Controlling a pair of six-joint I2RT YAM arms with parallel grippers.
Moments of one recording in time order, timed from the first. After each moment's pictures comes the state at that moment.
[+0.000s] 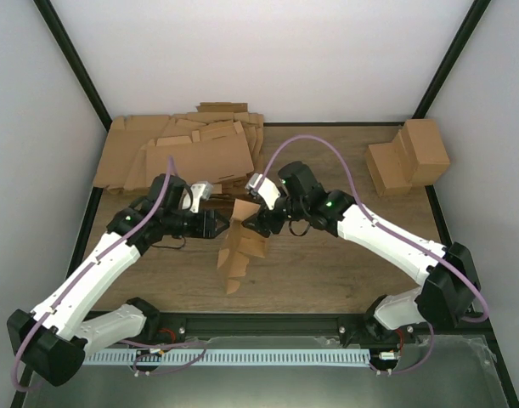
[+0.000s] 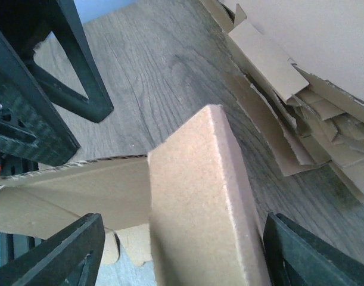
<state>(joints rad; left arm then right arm) -0.52 1.04 0.98 -0.77 0.41 -0.44 0.78 1.39 1.14 -0.43 -0.38 -0.14</state>
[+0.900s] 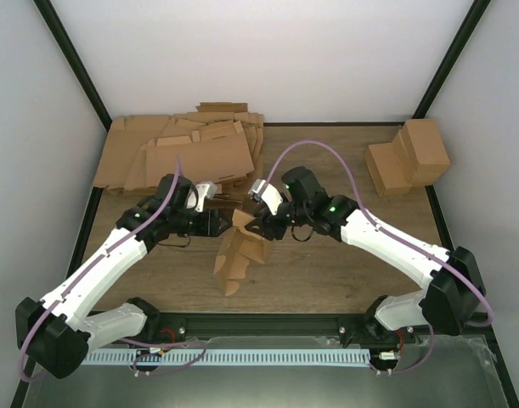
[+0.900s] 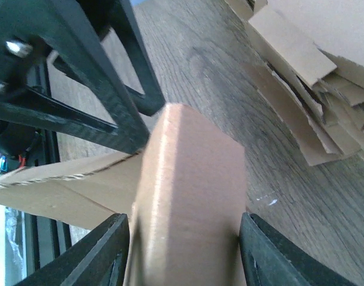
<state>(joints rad) -0.52 1.09 0.94 -0.69 0.40 -0.45 0.78 1.35 1.08 -0.42 -0.46 -0.12</state>
